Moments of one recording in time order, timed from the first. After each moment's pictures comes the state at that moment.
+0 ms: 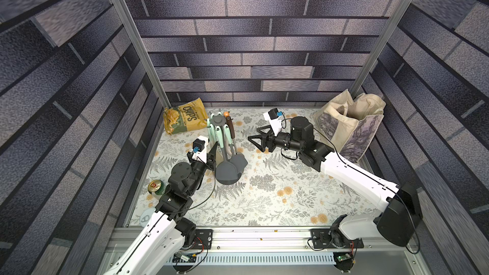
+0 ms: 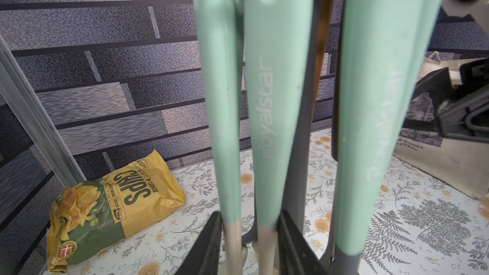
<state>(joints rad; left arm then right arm) -0.44 0.60 0.49 0.14 -0.08 0.08 0.71 1.40 1.14 0.03 -0.48 0.26</state>
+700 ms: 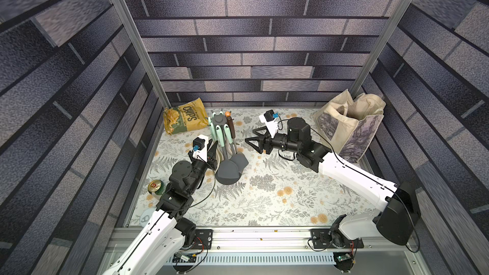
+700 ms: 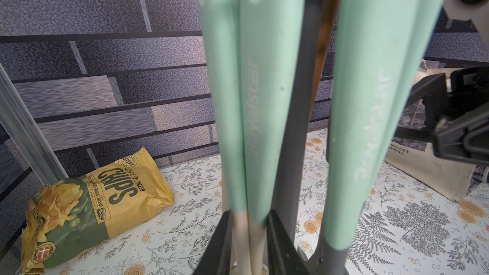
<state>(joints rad) -0.44 0.62 0.51 0.13 -0.06 0.04 0.75 1.40 1.16 0.02 -0.47 0.19</state>
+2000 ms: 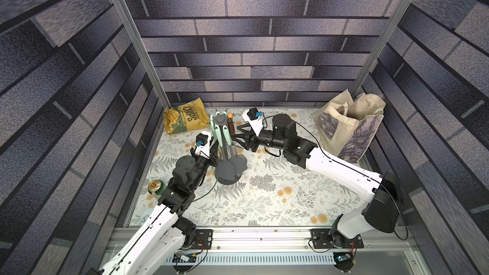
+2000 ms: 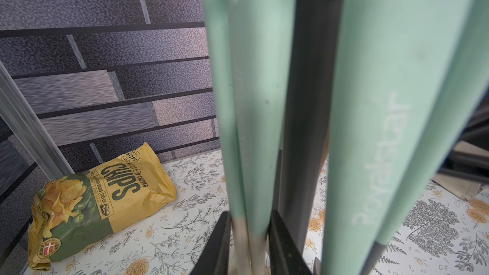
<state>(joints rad) -0.47 0.69 0.56 0.11 -0.10 0.05 0.86 1.55 1.33 0.06 -0.41 0.08</state>
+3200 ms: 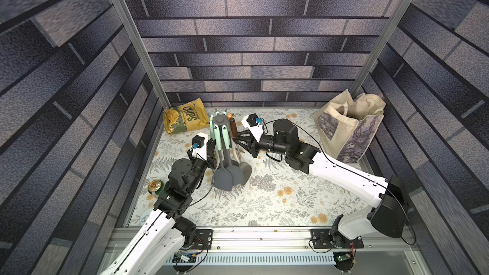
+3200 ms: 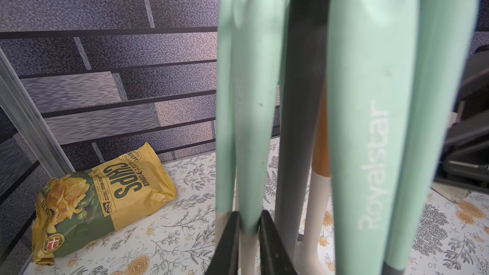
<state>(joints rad) -0.45 0.62 0.56 0.06 -0.09 0.03 0.88 1.47 1.26 0.04 -0.37 0.02</state>
